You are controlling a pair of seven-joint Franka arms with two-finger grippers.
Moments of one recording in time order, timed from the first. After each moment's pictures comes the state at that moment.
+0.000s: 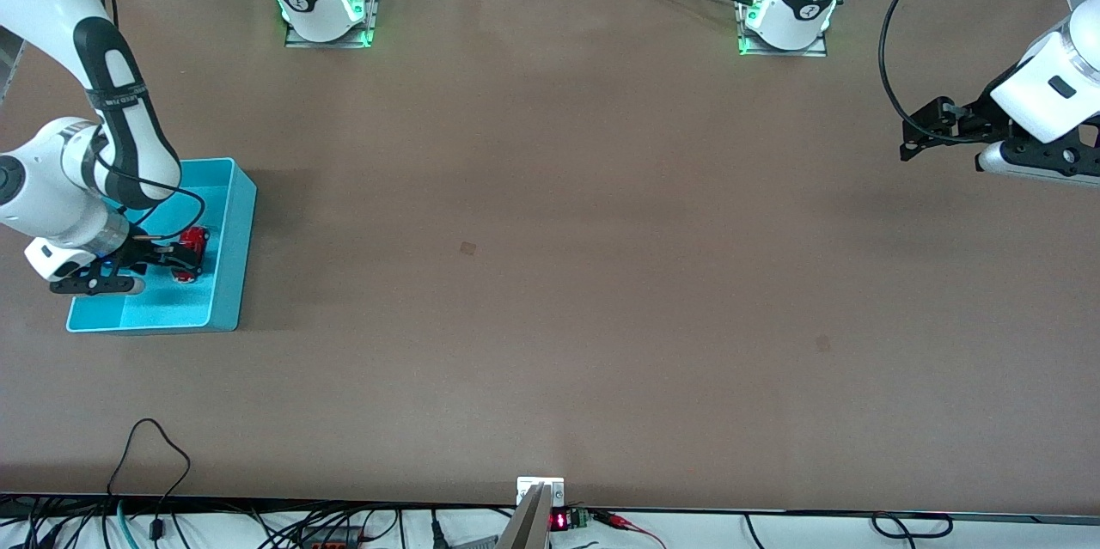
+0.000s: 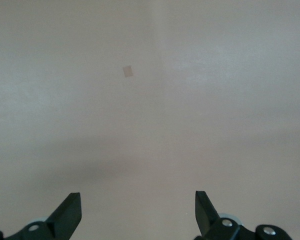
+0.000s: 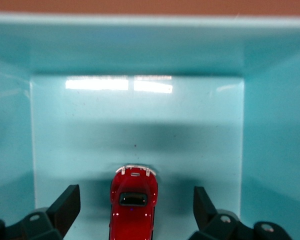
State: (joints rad) left arm 0.06 0.00 -0.11 -1.64 -0.03 1.64 0.07; right arm -0.14 0.49 -0.14 -1.95 0.06 2.54 -0.36
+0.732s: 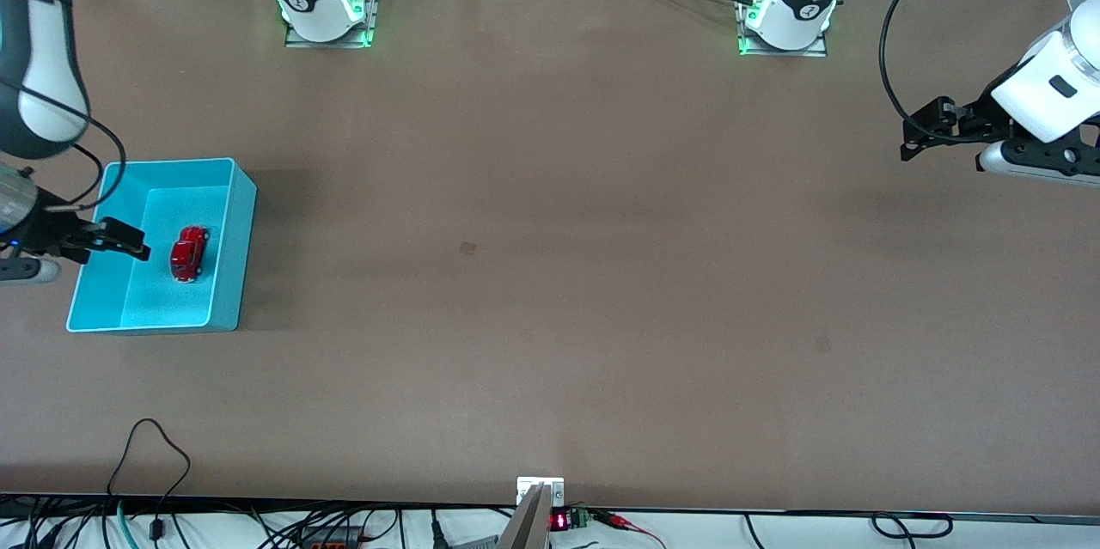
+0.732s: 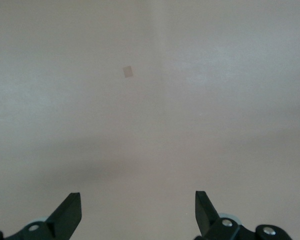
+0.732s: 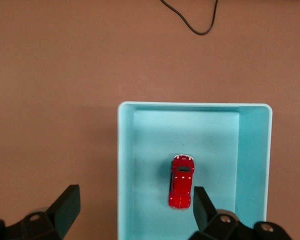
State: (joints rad) left arm 0.06 0.00 -0.11 -1.64 -0.03 1.64 0.07; right arm -0.06 0.27 -0.13 -1.68 0.10 2.01 -0.29
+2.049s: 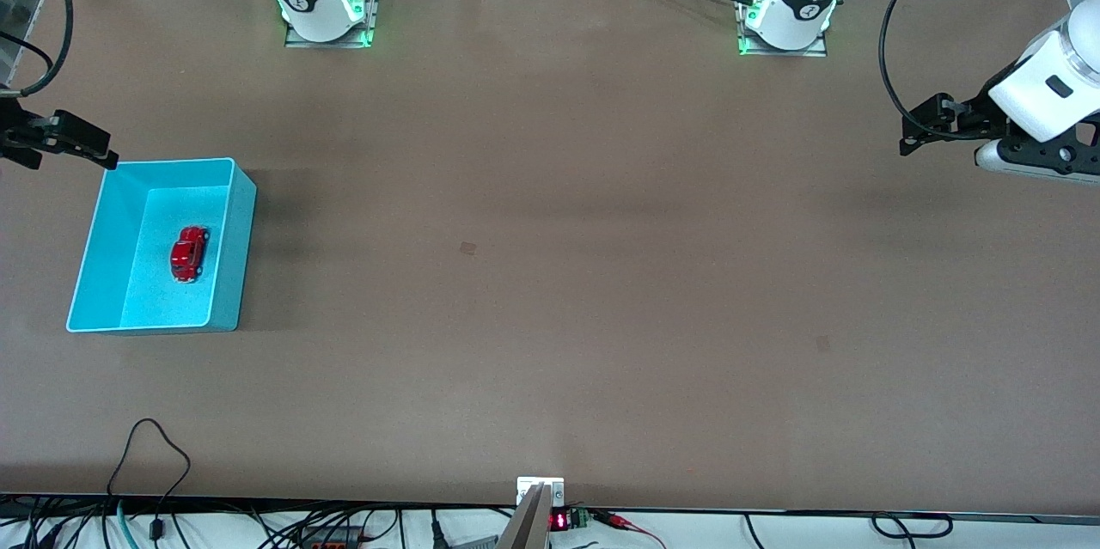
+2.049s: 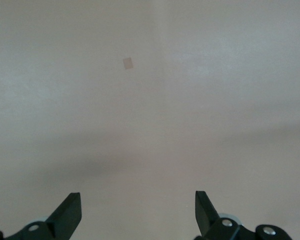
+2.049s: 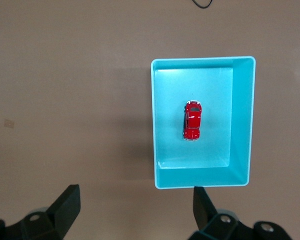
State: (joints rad) left arm 0.06 0.00 -0.11 -1.64 -0.02 1.60 0.07; right arm 0.04 0.06 -0.12 -1.58 -0.01 1.62 -0.08
